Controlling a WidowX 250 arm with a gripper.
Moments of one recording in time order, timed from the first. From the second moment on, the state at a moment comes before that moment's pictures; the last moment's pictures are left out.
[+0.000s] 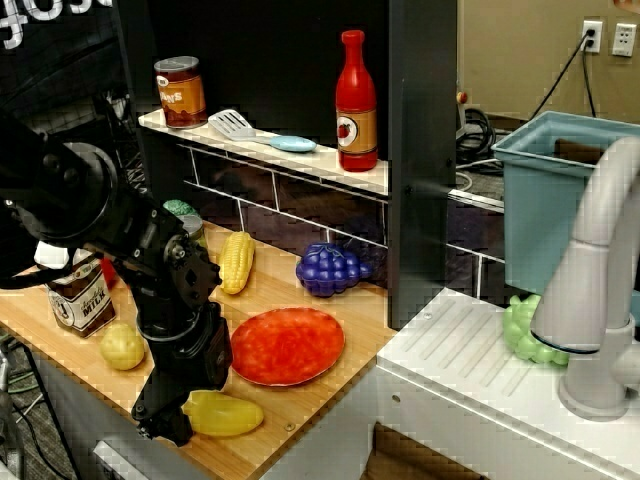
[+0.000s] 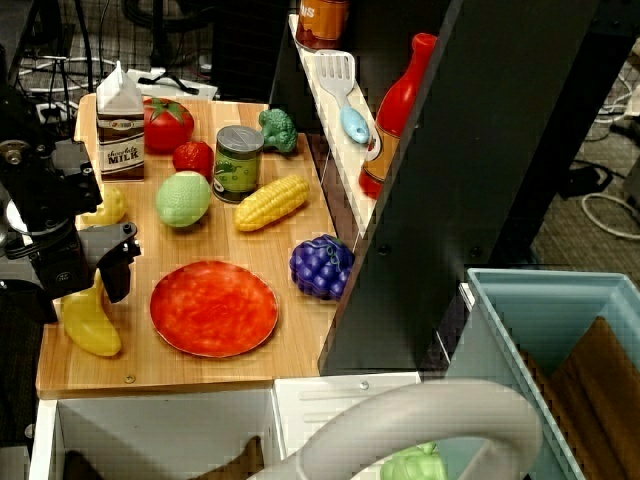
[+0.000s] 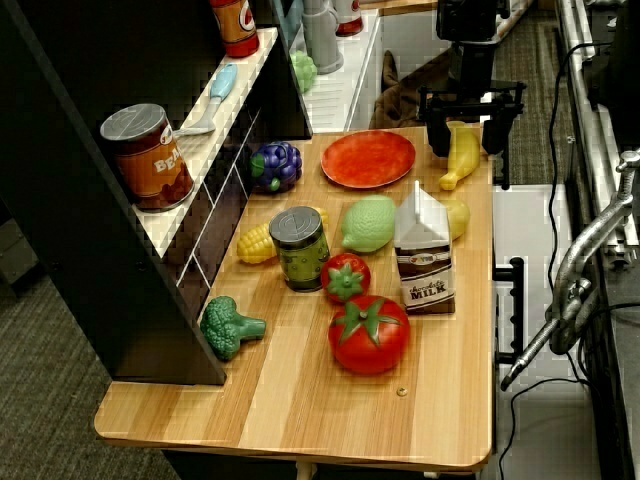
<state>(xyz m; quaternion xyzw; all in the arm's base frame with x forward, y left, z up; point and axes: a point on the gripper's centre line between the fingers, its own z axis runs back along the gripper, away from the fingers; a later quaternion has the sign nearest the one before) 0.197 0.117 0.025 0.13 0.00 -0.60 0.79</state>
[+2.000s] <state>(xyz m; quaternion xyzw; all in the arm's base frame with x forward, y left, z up) 0.261 0.109 0.063 0.05 0.01 -0.56 0.83</state>
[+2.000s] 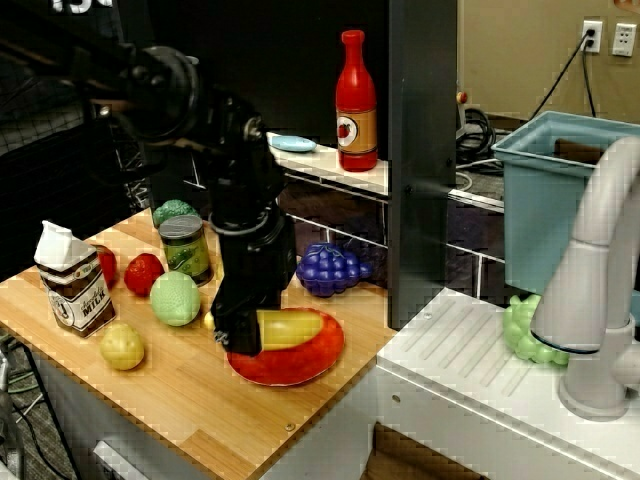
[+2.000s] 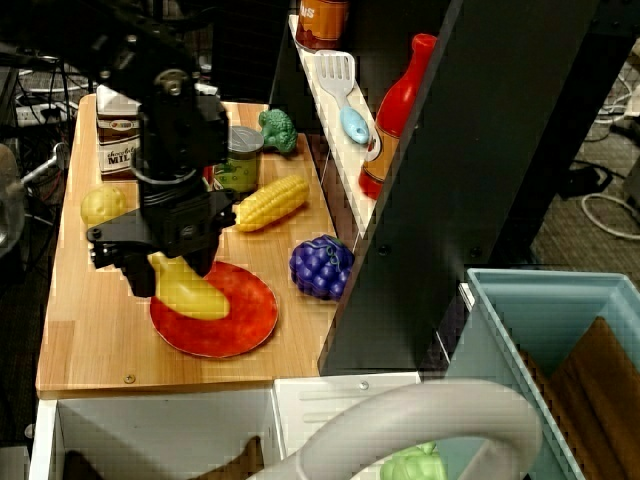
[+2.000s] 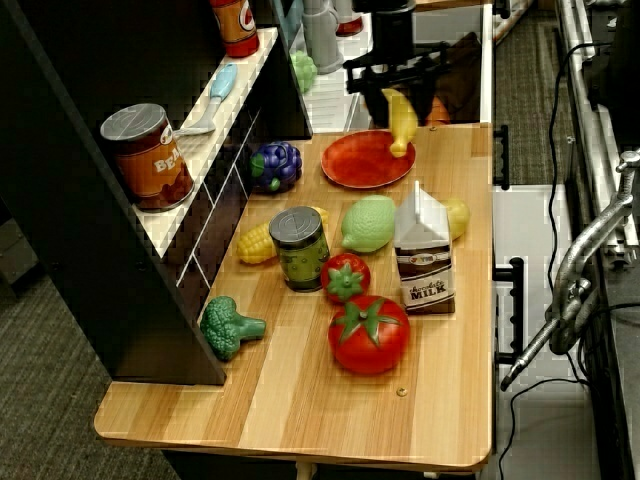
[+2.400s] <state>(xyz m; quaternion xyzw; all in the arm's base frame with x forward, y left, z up) 0.278 0.113 0.065 0.04 0.01 -0.55 0.83</state>
